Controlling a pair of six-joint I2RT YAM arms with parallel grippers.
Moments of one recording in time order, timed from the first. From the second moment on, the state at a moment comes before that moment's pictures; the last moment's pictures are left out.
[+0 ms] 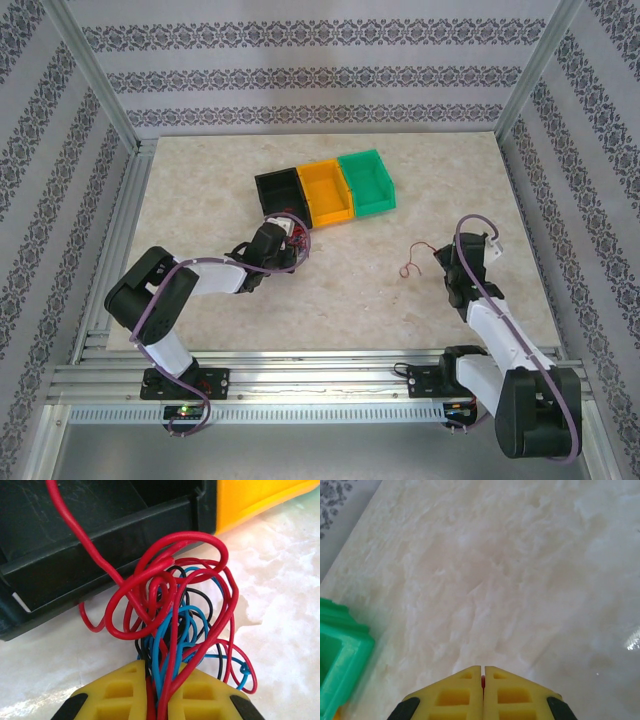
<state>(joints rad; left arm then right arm) -0.57 1.68 0.70 0.23 -0.05 -0.37 0.00 0.96 0.38 -0.09 0.21 0.91</state>
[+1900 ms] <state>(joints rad) -0.58 1.59 0.66 0.19 0.42 -0.17 0.31 2.06 1.42 -0.25 0.10 0.50</state>
